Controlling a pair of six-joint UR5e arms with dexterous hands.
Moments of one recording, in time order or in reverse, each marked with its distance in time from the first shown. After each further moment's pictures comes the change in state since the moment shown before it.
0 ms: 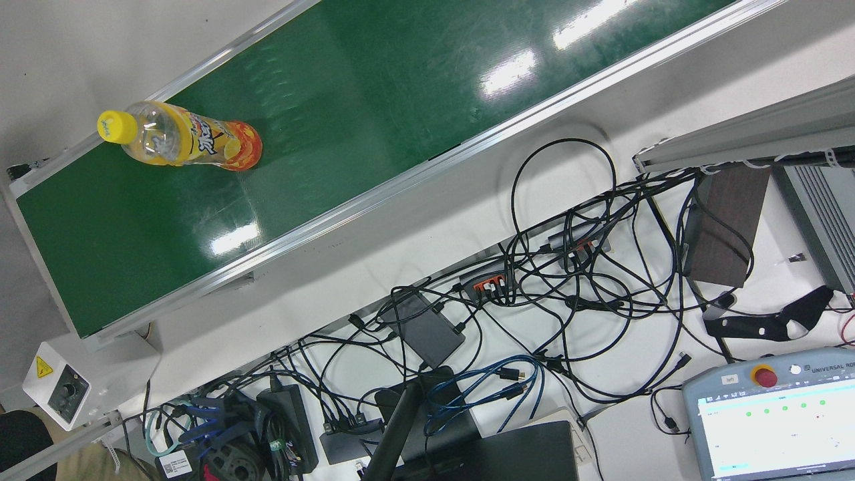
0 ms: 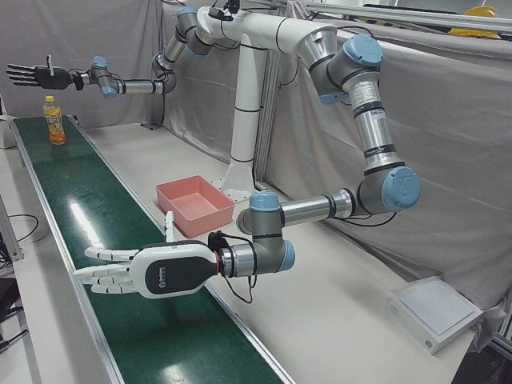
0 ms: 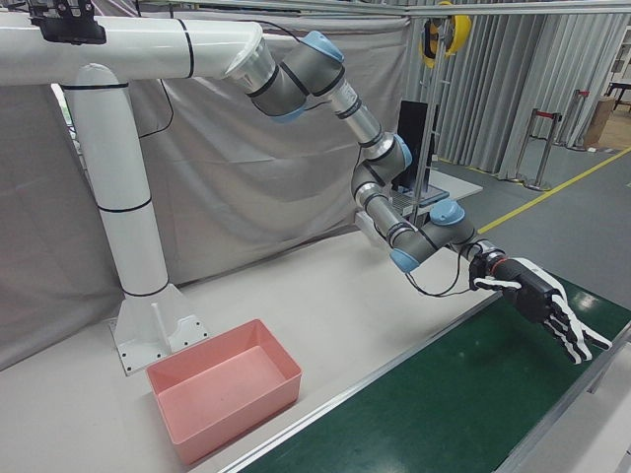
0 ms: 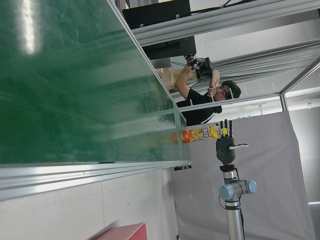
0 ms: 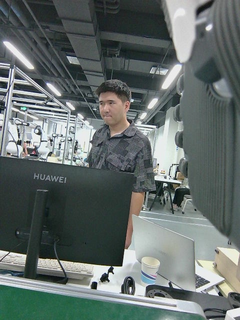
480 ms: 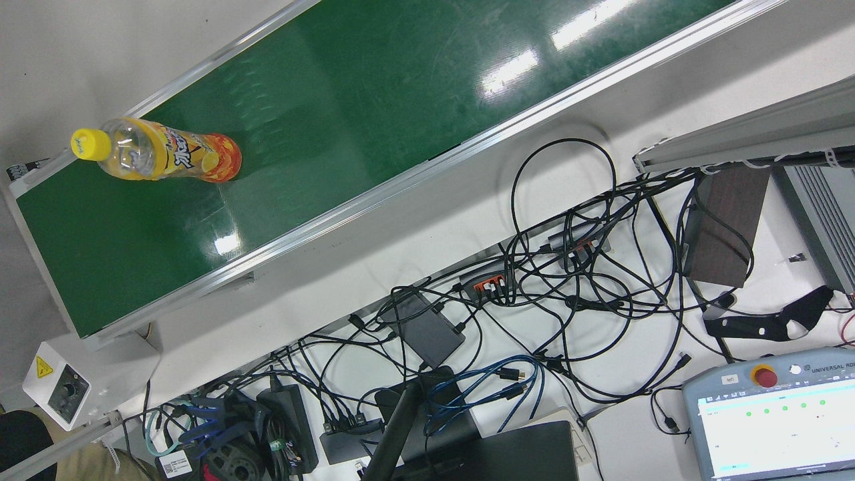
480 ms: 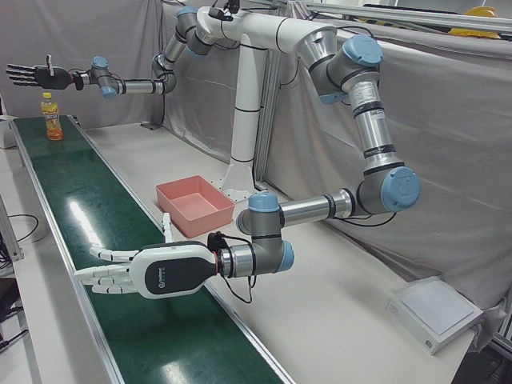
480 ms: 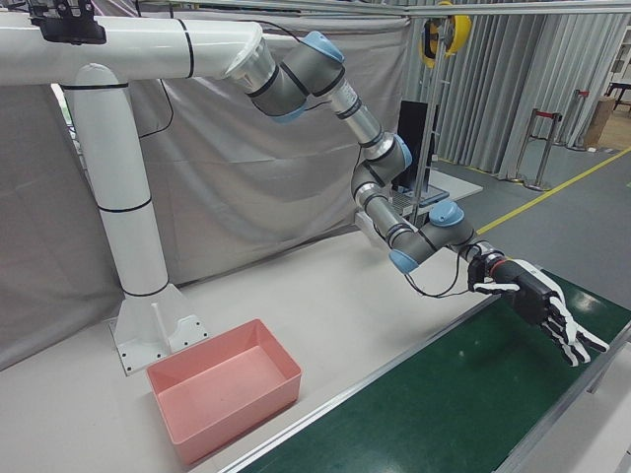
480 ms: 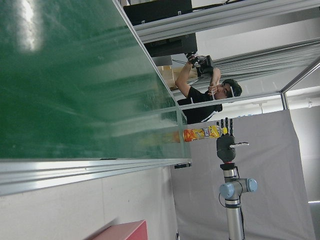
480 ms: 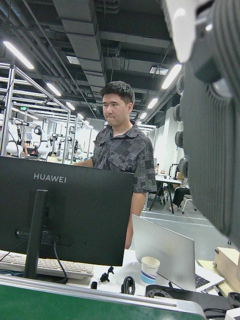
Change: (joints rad) left arm 0.006 0.000 0.000 0.000 0.000 0.001; right arm 0.000 0.000 0.000 0.000 0.000 0.000
